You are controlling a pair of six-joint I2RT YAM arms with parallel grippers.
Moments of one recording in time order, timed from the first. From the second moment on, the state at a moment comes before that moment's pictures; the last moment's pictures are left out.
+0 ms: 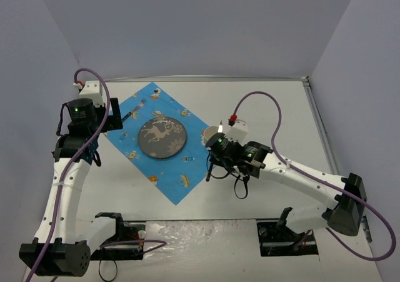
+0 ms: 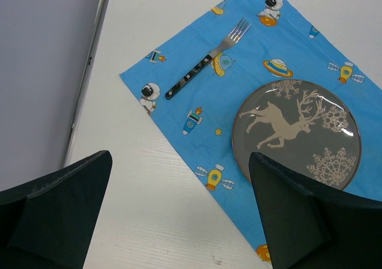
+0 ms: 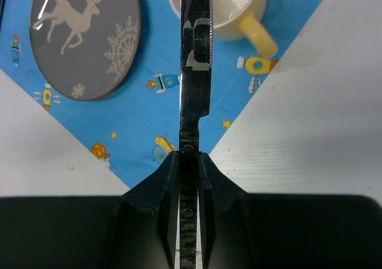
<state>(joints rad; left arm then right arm) -0.02 1.01 1.16 -0.61 -0.15 -0.04 1.01 1.33 1.11 -0.72 0.51 1.16</state>
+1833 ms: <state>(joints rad) -0.02 1.00 1.13 -0.60 -0.19 -0.04 1.01 2.04 1.42 -0.64 0.40 1.65</state>
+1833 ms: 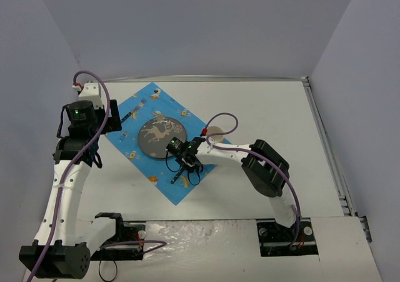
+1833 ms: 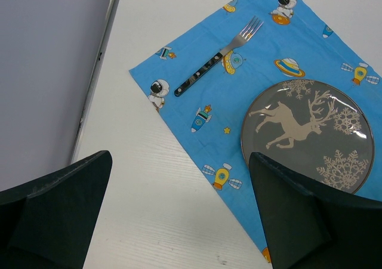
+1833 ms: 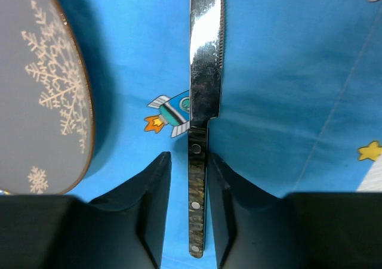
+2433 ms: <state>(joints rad) -0.02 1.00 1.13 -0.60 -0.19 -0.04 1.08 1.82 1.43 -0.65 0.60 1.43</state>
